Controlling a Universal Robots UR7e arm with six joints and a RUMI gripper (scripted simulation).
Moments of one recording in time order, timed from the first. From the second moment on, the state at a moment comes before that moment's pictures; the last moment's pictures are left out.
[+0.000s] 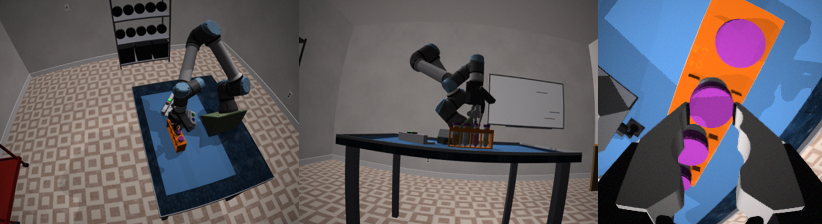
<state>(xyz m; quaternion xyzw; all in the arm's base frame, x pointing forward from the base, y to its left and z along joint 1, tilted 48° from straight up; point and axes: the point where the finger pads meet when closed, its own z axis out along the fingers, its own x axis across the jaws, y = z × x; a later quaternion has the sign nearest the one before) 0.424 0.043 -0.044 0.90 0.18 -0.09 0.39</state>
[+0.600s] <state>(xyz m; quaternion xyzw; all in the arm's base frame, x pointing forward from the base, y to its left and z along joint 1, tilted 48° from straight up) 0.425 0.043 -0.044 0.92 -0.03 0.01 0.40</state>
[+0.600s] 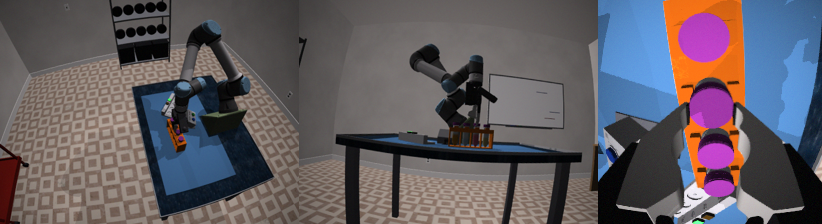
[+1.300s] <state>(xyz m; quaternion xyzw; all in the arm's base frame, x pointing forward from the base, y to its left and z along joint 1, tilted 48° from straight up) 0.424 0.042 -0.045 0.90 -0.17 0.07 0.40</state>
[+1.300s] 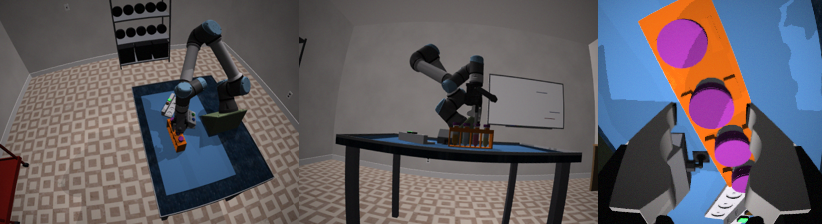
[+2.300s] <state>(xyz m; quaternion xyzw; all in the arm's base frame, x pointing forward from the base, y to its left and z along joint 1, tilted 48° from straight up) 0.424 0.043 -0.044 0.90 0.17 -0.09 0.40</state>
